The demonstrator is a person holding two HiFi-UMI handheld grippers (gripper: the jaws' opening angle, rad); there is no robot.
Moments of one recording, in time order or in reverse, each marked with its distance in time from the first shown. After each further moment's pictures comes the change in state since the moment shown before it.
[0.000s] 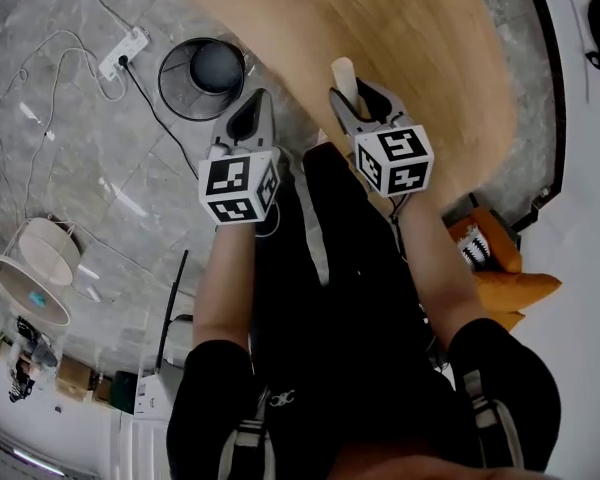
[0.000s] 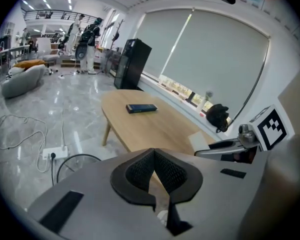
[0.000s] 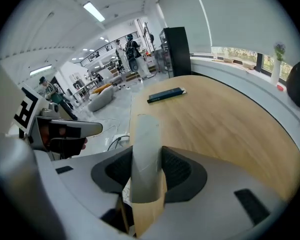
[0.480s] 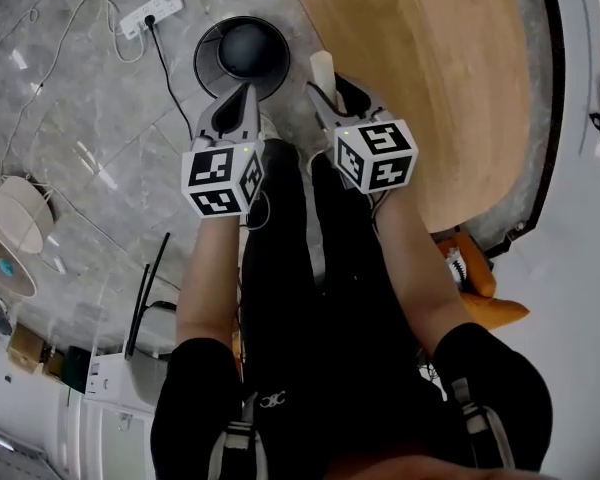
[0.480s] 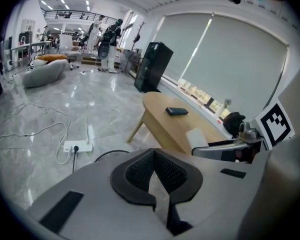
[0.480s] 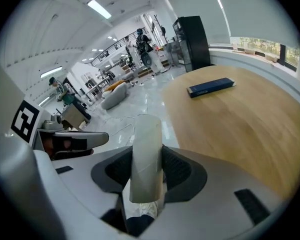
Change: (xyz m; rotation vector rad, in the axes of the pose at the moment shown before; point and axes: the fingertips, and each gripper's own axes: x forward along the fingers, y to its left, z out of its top) left arm -0.043 0.139 -0.010 -0.126 -0.011 0.128; right arm 0.101 0.125 0.034 -0.020 0.039 0.153
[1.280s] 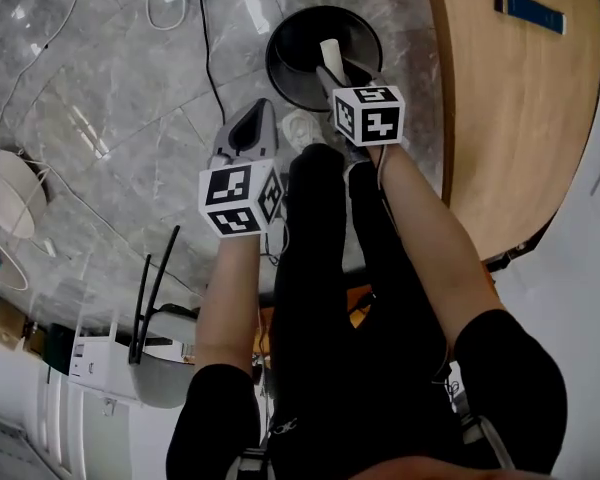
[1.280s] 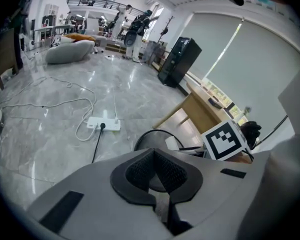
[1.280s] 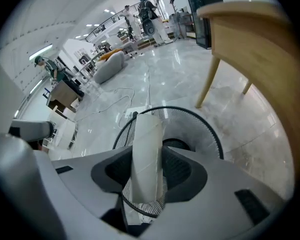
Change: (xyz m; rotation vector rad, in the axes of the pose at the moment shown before) left arm 0.000 0.178 -0.094 -0.206 0.068 0.105; right arm 0.242 0.048 -0.100 -0.050 0.271 -0.022
